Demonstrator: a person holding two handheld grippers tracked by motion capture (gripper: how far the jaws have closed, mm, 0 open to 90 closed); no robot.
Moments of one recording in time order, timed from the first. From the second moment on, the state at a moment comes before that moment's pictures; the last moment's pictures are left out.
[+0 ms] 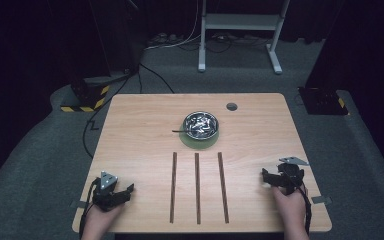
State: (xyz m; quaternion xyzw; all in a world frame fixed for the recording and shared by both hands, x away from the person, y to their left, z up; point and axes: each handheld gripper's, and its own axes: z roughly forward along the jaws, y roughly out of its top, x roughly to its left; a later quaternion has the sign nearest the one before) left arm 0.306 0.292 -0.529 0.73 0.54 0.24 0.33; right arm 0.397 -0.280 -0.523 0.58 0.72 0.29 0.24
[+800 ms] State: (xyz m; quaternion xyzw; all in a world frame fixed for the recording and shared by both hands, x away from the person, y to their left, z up) left arm 0.302 0.293 -0.529 0.73 0.54 0.24 0.34; right arm 0.386 -0.284 -0.523 0.59 0.70 0.30 0.26
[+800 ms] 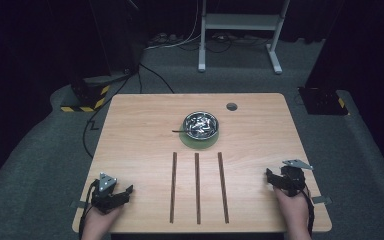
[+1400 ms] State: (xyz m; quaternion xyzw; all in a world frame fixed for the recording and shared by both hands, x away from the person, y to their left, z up) left arm 0.302 0.293 -0.529 0.73 0.54 0.24 0.34; right arm 0.367 -0.217 -0.514 0.51 0.76 0.34 0.24
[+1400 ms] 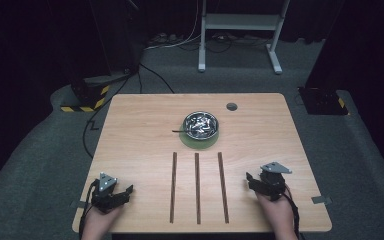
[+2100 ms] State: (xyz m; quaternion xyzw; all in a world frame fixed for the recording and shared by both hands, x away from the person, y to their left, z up) left arm 0.302 0.293 -0.529 0.73 0.54 0.24 0.34; right arm 0.353 -0.155 -0.515 0.46 0.78 0.38 0.18
